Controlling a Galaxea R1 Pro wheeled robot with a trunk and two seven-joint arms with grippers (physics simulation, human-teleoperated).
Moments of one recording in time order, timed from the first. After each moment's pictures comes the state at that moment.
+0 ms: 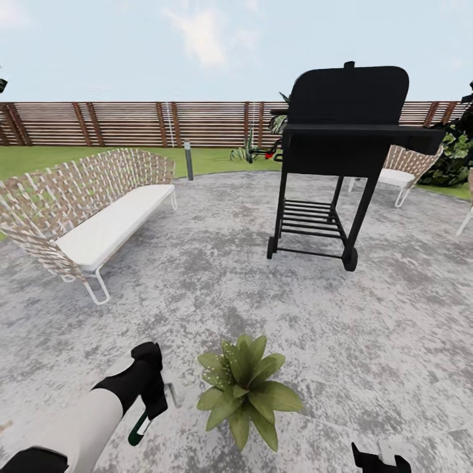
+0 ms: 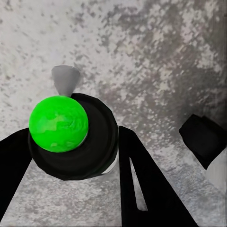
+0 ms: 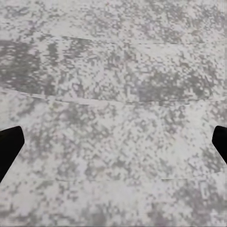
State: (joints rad) left arm -0.74 0.03 -0.22 -0.55 -1.14 0.63 -1.14; right arm -0.36 -0.11 -0.76 -0.27 0.57 -0.35 0.12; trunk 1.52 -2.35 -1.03
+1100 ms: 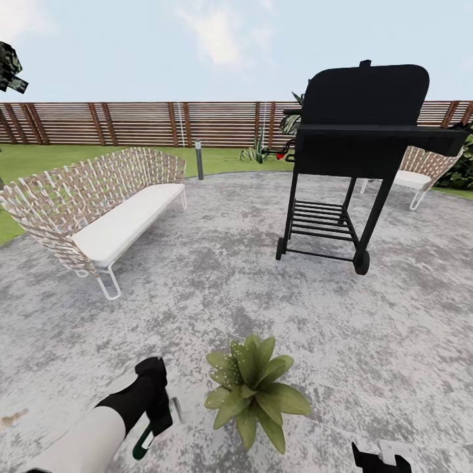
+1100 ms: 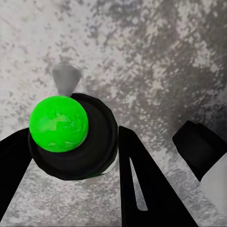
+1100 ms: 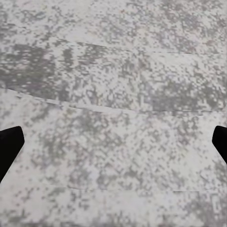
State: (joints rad) left arm -0.67 0.00 -0.22 -0.57 -1.10 0.64 -1.06; right arm -0.36 -0.11 -0.76 -0.27 0.57 -0.35 0.12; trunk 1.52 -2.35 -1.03
